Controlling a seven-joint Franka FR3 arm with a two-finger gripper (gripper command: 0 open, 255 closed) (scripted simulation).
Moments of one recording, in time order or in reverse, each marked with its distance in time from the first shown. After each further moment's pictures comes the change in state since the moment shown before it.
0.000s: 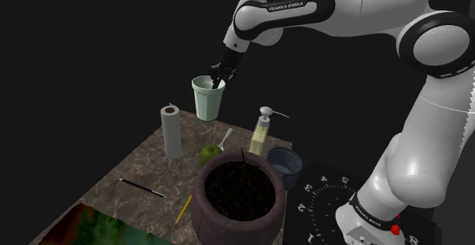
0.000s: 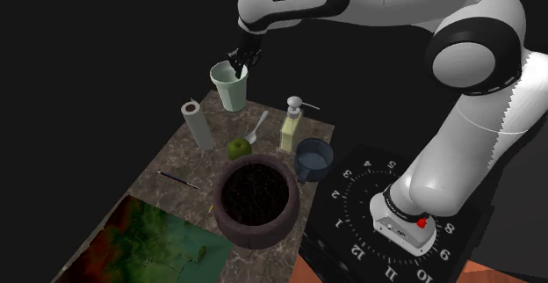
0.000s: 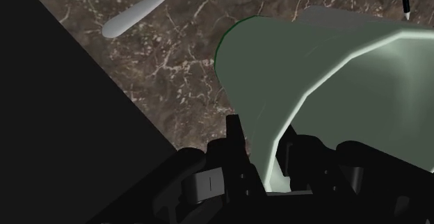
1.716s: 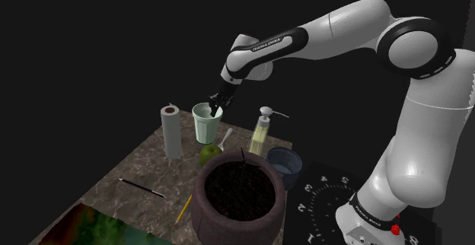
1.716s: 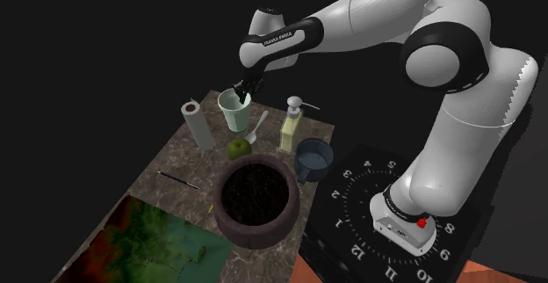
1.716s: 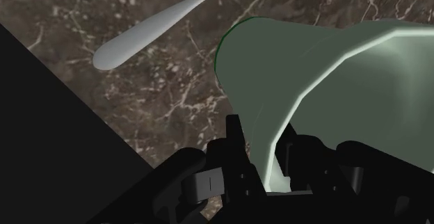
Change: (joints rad) arm 0.002 0.115 0.015 -0.170 0.061 0.277 -0.096
